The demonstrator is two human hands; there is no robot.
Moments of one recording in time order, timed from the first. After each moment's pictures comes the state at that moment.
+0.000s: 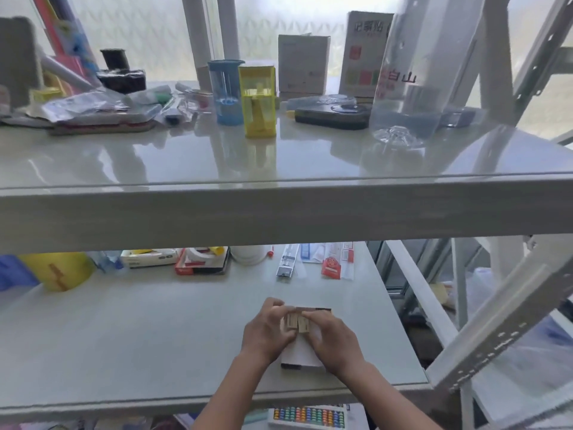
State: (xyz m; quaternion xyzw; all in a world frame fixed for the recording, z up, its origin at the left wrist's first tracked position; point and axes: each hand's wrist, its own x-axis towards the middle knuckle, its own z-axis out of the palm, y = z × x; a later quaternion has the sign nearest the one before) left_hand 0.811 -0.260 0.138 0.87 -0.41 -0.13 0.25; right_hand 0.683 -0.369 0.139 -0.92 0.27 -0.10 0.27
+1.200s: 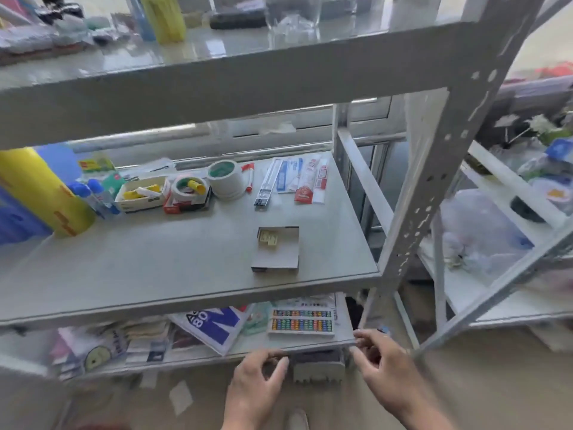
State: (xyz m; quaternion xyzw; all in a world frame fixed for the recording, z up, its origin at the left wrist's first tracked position) left_hand 0.600 -0.121 0.110 0.88 -0.23 -0.22 0.34; right_hand 0.438 -0.299 0.112 -0.80 0.39 -0.13 0.43
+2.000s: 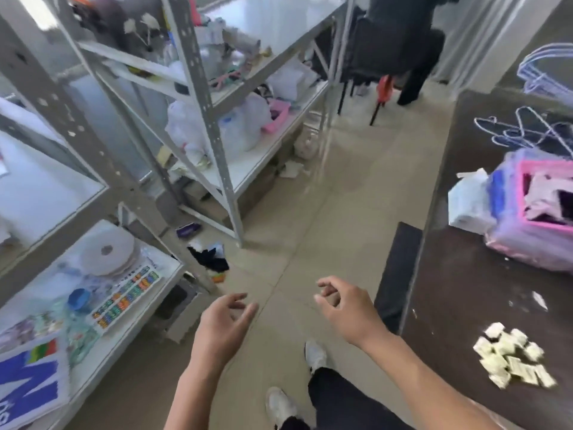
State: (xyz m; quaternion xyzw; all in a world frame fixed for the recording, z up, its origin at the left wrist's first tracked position) left_hand 0.380 -0.076 0.096 0.69 -0.57 -0.39 0.19; right_hand 0.139 -0.053 0.106 -0.55 0.73 -0.22 0.35
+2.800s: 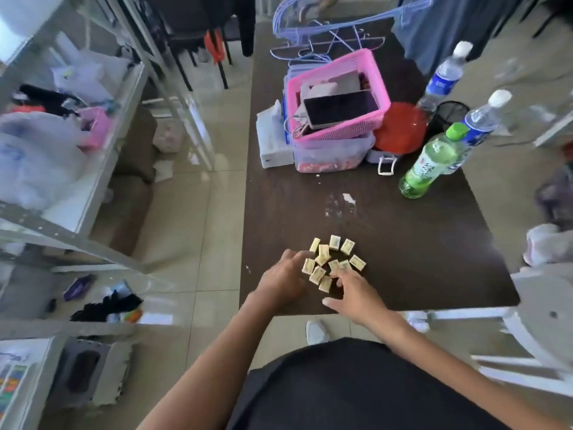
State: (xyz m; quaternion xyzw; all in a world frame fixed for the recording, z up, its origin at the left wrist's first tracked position) left_hand -0.043 0.025 0.064 0.32 -0.87 -0.35 -0.14; right_hand -0.151 0.171 0.037 -0.35 0.86 -0.14 0.35
